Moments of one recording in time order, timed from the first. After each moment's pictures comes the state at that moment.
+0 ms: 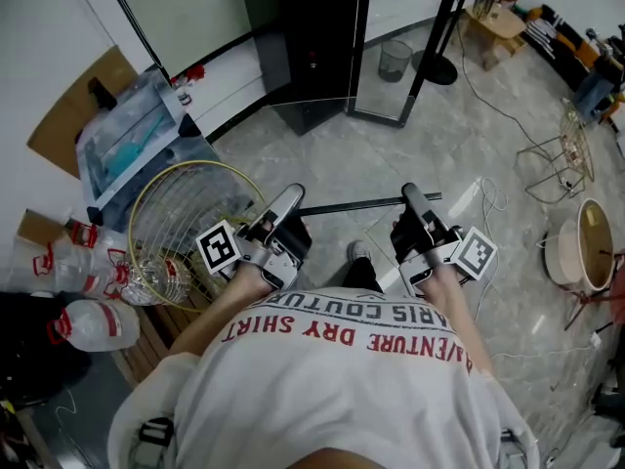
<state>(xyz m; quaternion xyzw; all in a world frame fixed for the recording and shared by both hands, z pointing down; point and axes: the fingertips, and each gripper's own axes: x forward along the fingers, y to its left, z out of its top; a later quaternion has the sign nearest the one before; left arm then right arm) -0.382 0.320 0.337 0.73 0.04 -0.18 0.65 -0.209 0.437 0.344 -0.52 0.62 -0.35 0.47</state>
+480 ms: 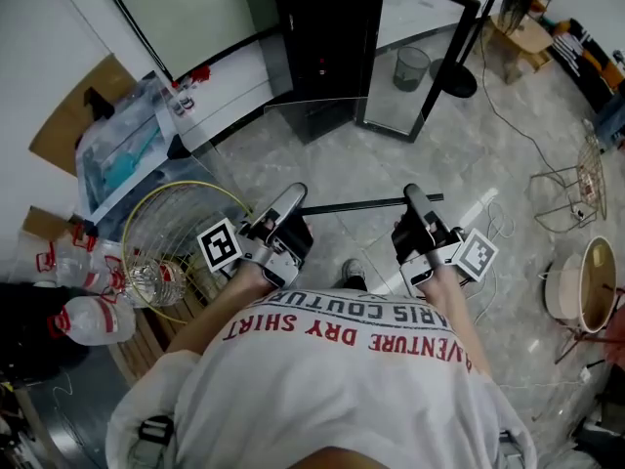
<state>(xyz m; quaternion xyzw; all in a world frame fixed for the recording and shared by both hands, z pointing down) -0.275 0.255 0.333 0.73 -0.01 -0.18 0.66 -0.095 0.359 0.347 -0.49 0.62 -0.39 0.47</state>
